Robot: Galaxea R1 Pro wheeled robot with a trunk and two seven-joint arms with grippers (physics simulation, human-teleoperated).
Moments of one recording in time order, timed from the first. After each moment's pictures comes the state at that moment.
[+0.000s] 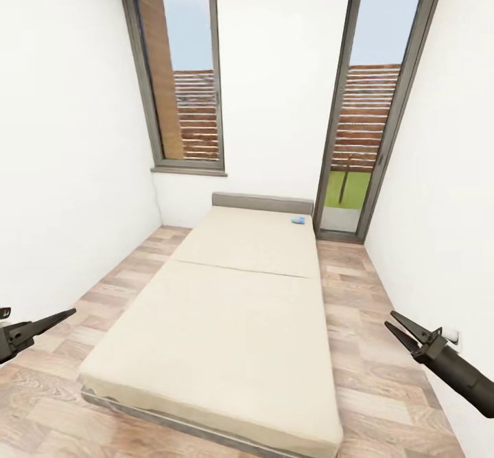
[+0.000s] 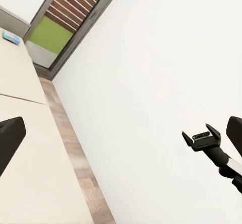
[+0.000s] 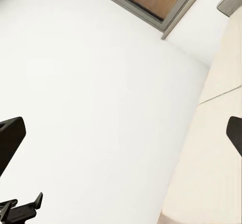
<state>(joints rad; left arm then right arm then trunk) -0.28 0.42 0.69 -1.36 0.25 0.89 -1.57 -0.09 -0.53 -0.12 -1.27 -1.32 0.53 0.81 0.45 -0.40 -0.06</state>
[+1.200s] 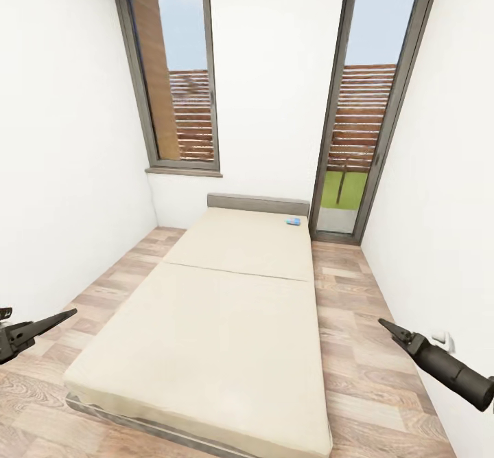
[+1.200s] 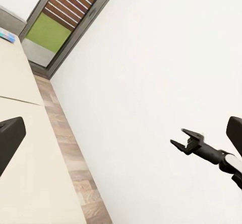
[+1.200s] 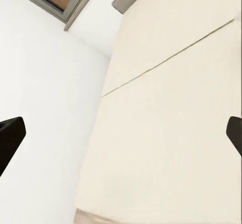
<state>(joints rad) -0.28 0.42 0.68 -1.36 0.25 0.89 -1.57 -0.12 -0.52 -0.12 -1.30 -1.21 0.54 0.40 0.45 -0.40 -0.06</state>
